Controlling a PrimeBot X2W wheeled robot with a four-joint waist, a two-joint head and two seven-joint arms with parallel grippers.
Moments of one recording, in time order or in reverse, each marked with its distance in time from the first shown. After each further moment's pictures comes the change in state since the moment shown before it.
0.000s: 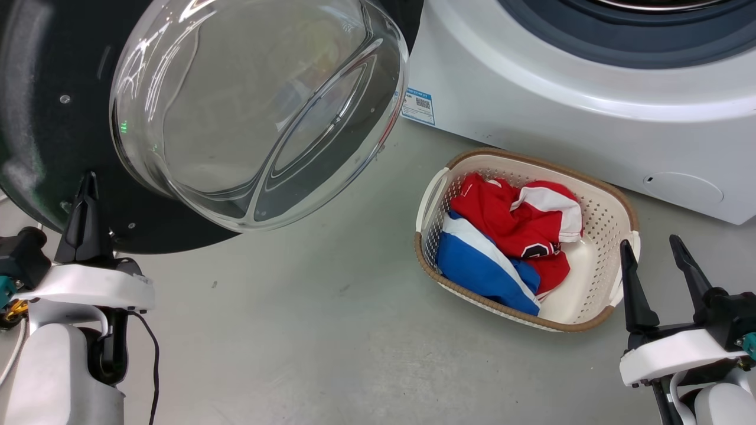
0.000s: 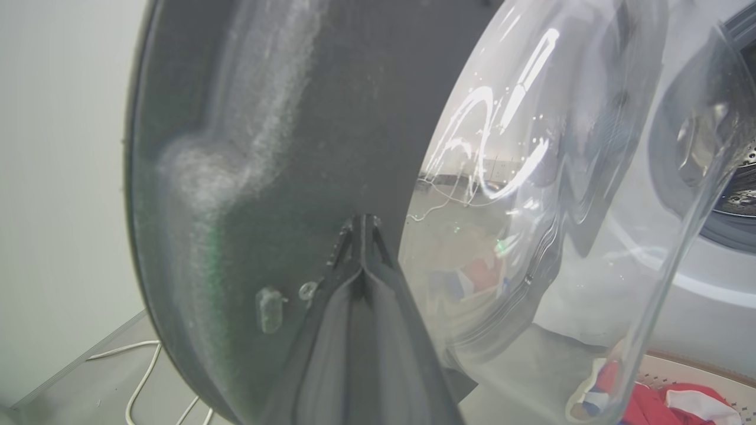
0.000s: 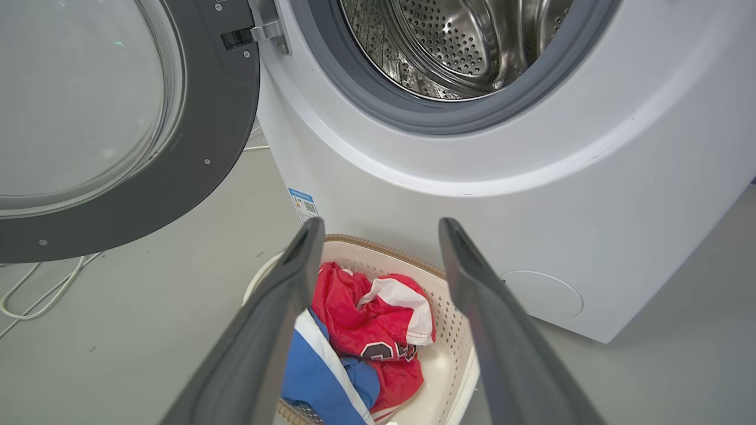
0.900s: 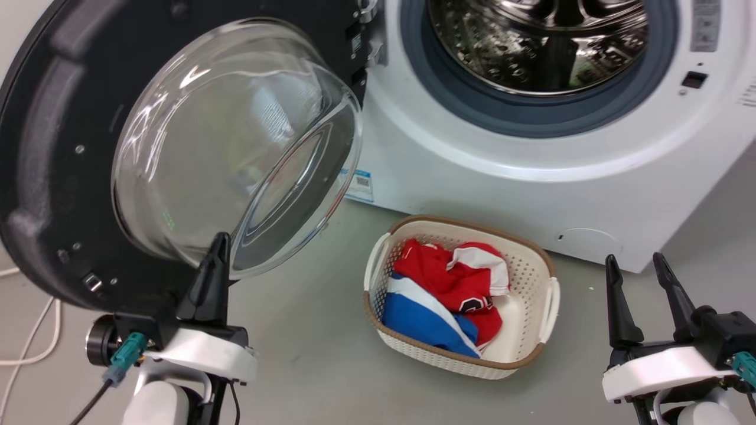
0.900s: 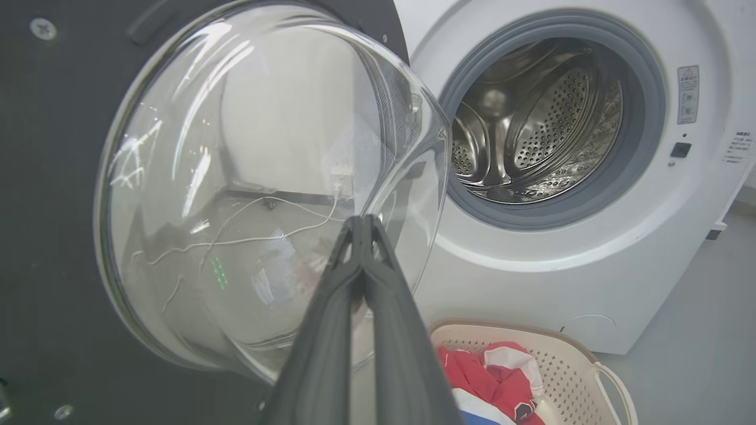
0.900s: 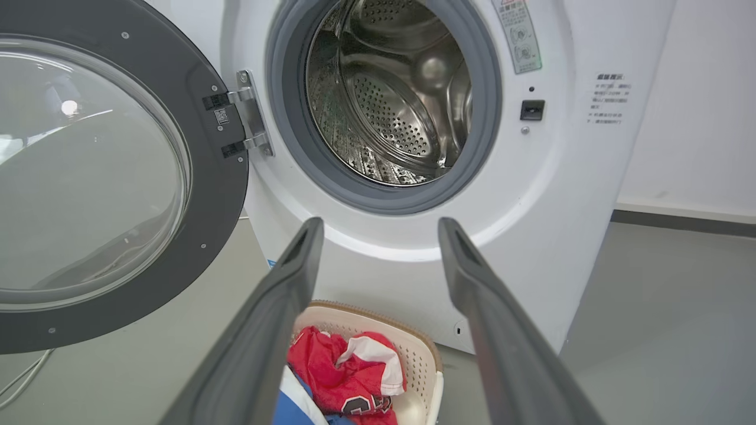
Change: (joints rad) left arm 0.188 -0.091 -0.217 -0.148 0.079 0.000 0.003; right arm 0.048 0.062 0.004 -0.025 0.047 0.000 0.000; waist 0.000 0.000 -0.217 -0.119
